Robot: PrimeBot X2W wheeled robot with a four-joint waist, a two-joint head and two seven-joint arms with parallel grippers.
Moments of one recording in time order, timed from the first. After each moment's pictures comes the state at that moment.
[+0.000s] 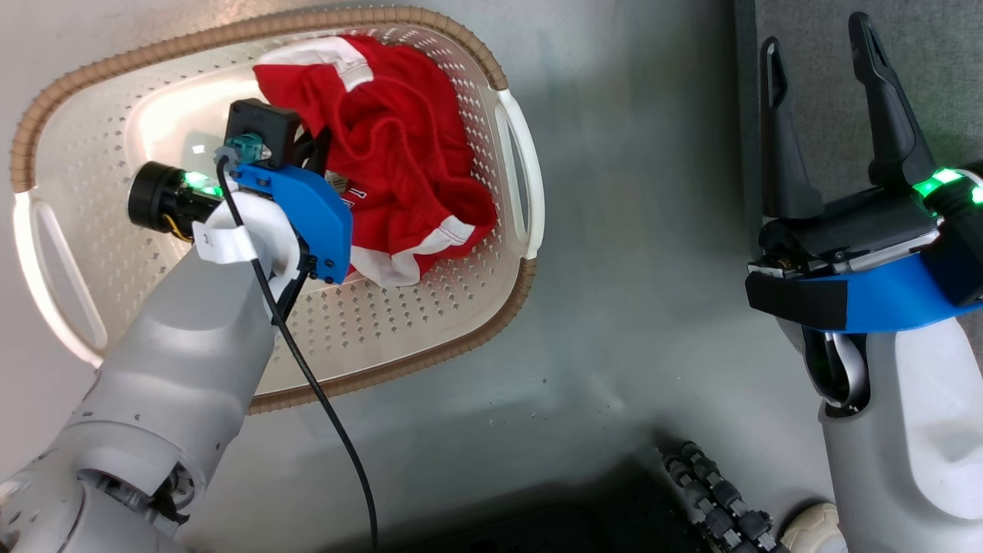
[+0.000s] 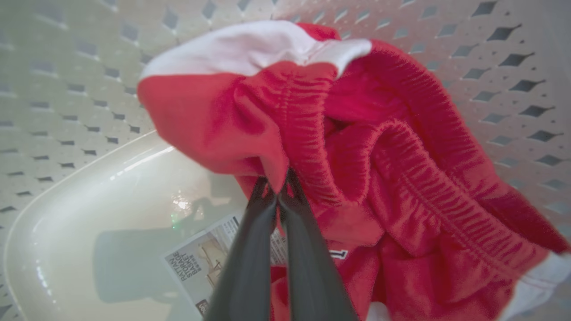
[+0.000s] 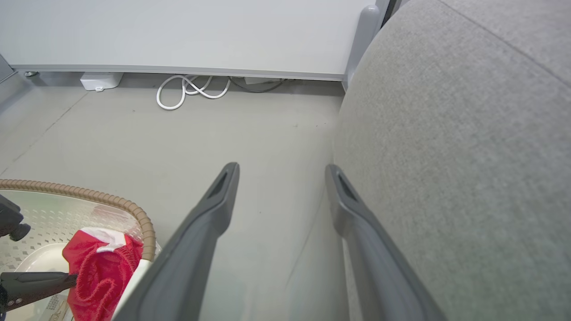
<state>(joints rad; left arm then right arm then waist) -1.09 0.16 -0.99 1.22 -0.80 -0.13 -0.19 -0.53 -0.06 0.04 0.00 0.06 0.13 -0.26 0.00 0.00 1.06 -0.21</state>
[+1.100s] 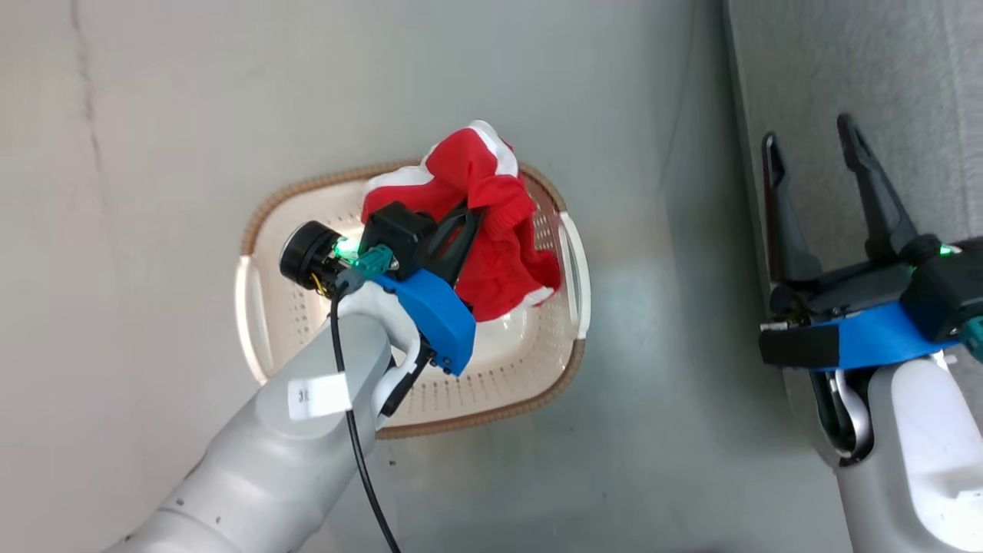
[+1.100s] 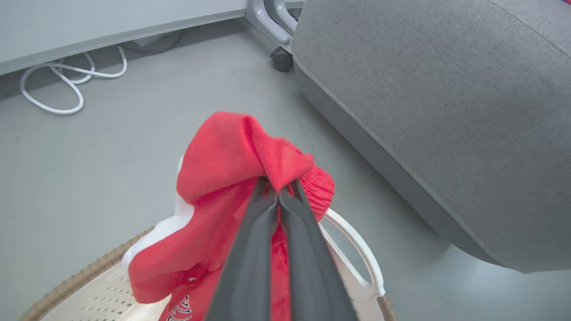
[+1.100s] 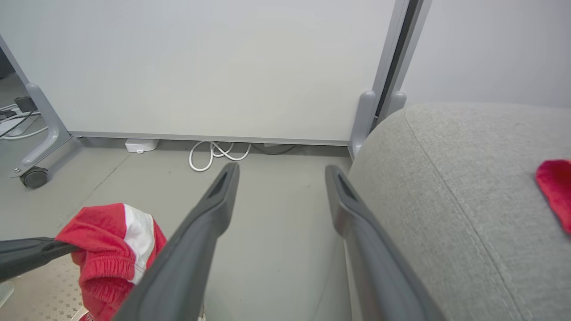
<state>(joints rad) -0.84 0.13 -0.91 0.79 -0.63 -0.13 -0.26 -0.42 -0.10 0.02 0.10 0.06 0.13 -0.26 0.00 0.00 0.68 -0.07</state>
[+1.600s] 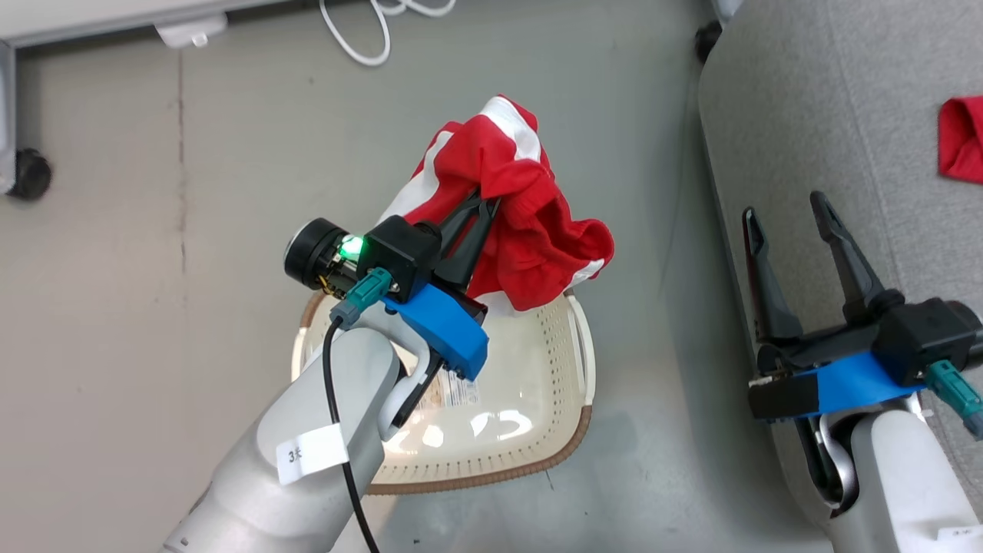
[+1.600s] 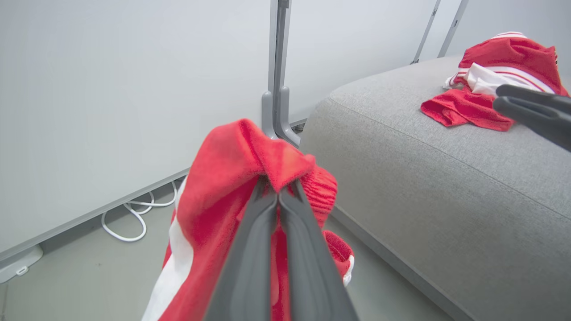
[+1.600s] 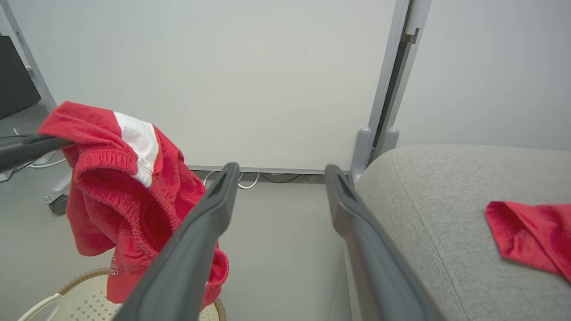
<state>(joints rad) -0.71 0.12 -0.71 0.59 -0.44 -0.13 -0.26 -0.33 -0.10 0.02 0.15 0.06 0.13 -0.26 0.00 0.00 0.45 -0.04</state>
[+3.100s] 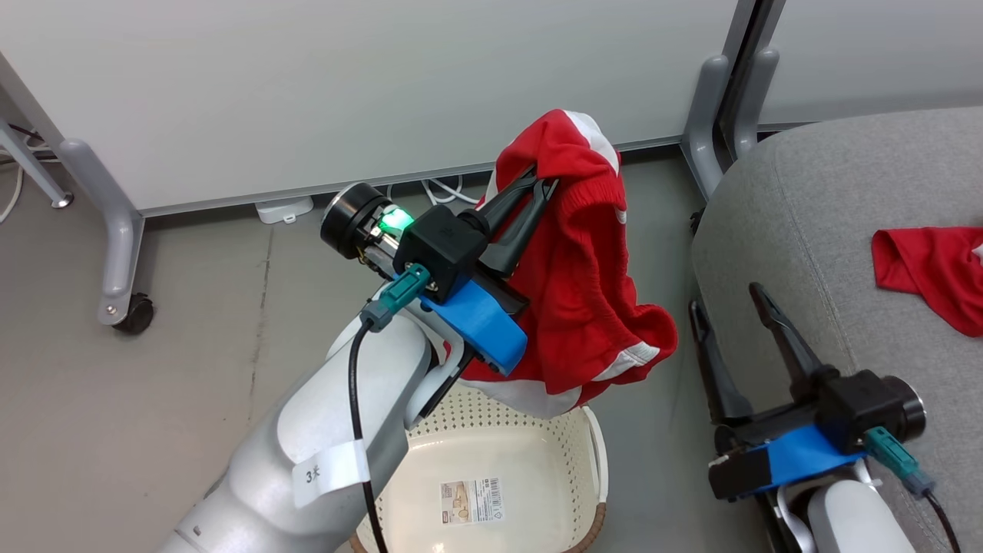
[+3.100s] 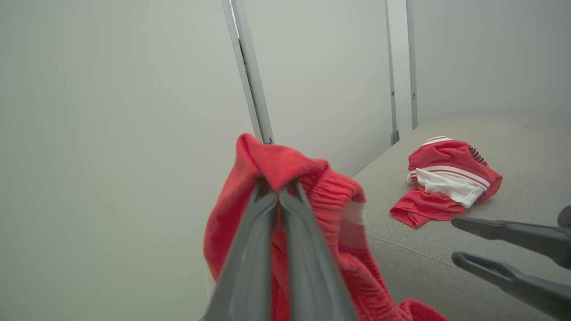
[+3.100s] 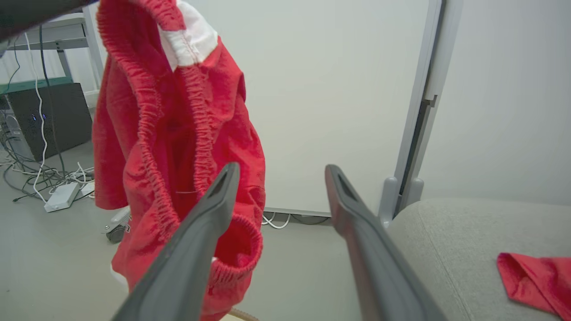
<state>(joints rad) -0.75 0.11 -0.75 0.46 -0.40 -0.13 -0.26 -0.17 -0.07 0.08 0.17 0.07 0.13 -0.26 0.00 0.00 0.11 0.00</state>
